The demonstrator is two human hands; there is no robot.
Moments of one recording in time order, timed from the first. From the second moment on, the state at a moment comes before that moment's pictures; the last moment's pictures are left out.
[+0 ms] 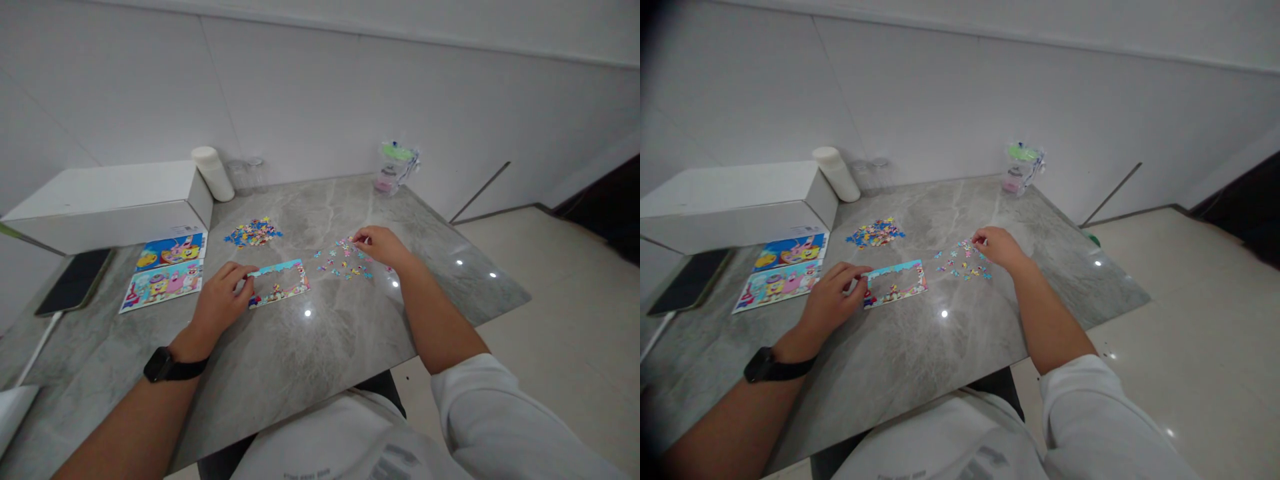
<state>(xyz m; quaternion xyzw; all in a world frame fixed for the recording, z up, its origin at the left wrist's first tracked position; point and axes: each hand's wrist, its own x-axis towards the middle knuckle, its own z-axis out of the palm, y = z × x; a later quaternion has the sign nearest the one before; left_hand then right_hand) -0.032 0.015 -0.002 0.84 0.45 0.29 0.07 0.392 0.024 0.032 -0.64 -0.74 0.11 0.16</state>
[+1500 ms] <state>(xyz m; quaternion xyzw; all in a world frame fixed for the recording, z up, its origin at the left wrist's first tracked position) -0.034 0.018 -0.005 0.85 0.42 0.29 0.10 0.378 0.020 0.023 -0.56 -0.81 0.18 0.01</state>
